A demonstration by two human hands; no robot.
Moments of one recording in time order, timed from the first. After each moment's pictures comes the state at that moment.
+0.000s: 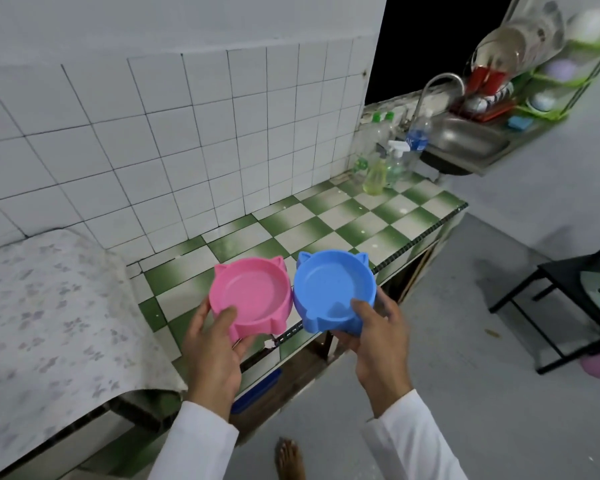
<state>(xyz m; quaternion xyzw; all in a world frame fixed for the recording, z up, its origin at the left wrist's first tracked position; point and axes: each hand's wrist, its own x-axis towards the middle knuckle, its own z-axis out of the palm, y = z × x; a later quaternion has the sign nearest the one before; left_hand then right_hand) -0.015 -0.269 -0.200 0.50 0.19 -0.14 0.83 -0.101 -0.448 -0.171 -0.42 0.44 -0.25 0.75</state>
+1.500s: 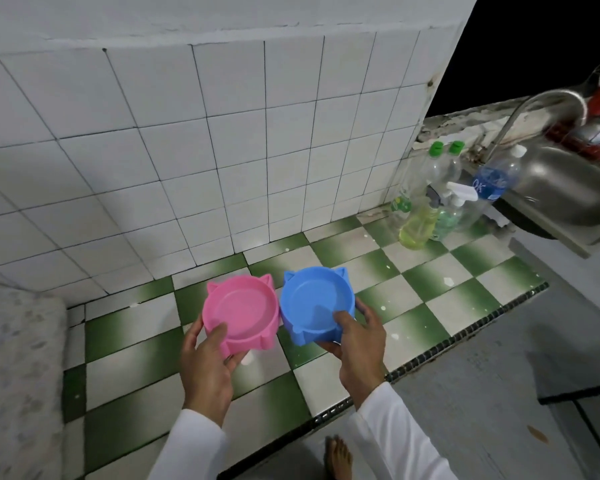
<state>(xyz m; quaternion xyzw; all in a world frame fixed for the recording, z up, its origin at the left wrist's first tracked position) 0.210 -0.457 -0.279 0.46 0.31 -0.06 0.83 0.170 -0.658 -0.238 -0.46 0.42 -0.12 0.77</state>
